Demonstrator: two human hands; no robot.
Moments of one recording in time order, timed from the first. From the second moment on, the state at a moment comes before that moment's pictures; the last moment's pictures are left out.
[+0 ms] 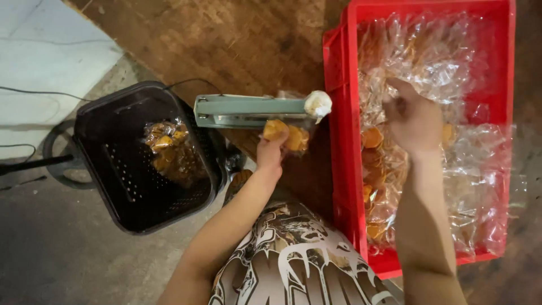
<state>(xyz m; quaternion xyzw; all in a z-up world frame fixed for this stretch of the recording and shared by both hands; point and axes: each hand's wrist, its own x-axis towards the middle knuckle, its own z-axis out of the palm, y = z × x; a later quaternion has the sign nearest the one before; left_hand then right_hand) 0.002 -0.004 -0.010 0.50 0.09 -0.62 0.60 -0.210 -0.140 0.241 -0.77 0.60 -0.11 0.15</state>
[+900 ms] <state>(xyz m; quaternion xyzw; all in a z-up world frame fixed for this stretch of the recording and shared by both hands) 0.050 0.007 -0.009 0.55 0.08 -0.54 0.64 -0.062 -0.180 0.091 -0.82 0.55 -0.07 0.15</state>
